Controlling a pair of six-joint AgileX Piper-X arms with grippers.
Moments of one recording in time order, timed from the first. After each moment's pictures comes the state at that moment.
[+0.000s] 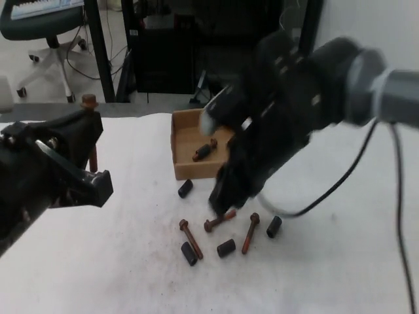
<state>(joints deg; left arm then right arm) -21.8 35.6 -24.5 1.2 2.3 -6.1 35.8 97.9 -73.1 42.5 -15.3 -14.1</state>
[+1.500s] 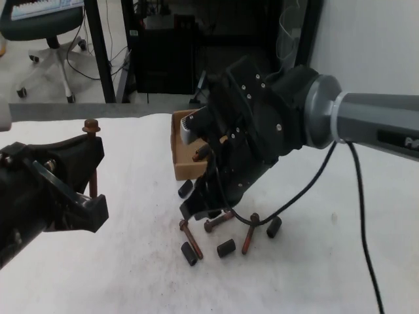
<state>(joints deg) -21.8 32.1 -24.5 9.0 5.9 -7.7 39.5 103.9 -75.4 38.2 -10.5 3.1</state>
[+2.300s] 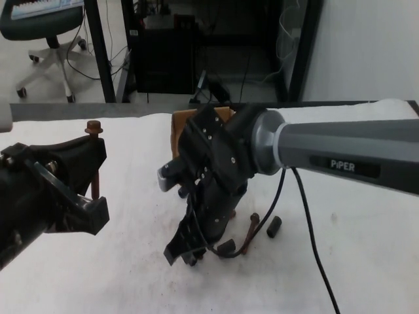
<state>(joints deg) -21.8 32.1 -24.5 9.0 6.5 -7.7 44.0 113.8 -80.1 43.6 -10.5 1.6</state>
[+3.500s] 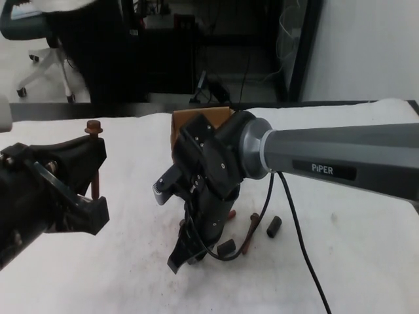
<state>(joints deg) -21.8 32.1 -24.5 9.0 6.5 -7.7 43.9 117.1 -82.7 44.3 -6.0 -6.0</state>
